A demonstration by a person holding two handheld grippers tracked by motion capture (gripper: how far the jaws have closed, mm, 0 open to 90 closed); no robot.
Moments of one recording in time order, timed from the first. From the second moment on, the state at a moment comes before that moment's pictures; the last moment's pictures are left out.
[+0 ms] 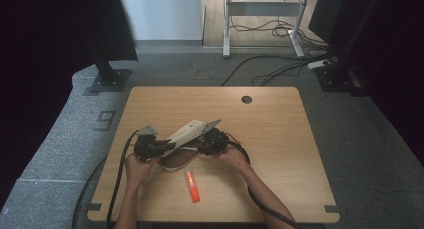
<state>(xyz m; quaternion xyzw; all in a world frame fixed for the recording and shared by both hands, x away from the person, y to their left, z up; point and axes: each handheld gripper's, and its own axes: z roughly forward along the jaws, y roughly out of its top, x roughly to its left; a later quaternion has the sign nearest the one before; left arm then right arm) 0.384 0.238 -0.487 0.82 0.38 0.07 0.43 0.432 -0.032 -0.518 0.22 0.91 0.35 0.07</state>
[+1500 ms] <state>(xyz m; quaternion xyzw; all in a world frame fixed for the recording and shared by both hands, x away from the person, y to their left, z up) 0.384 0.239 -0.487 0.82 0.37 0.07 0.43 0.448 -0.026 -0.518 0.23 0.90 0.35 0.09</state>
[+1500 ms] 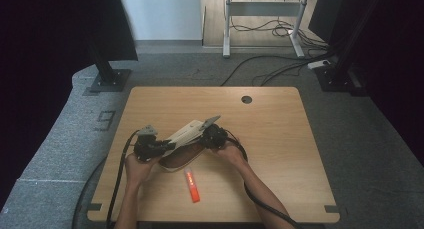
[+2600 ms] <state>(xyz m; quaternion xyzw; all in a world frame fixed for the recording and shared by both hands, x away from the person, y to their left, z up) 0.385 0.240 -0.488 0.81 0.38 0.06 0.44 0.425 -0.044 -0.508 0.26 0.89 0.36 0.09</state>
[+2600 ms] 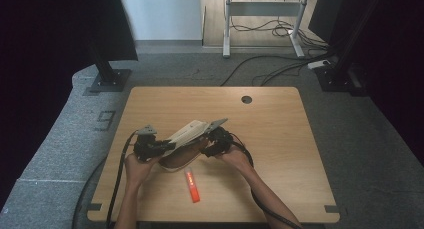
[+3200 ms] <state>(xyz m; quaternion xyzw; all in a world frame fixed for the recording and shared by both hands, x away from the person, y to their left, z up) 0.385 0.239 -0.488 0.81 0.38 0.06 0.44 0.393 -0.046 -0.508 0.25 0.89 0.37 0.07</state>
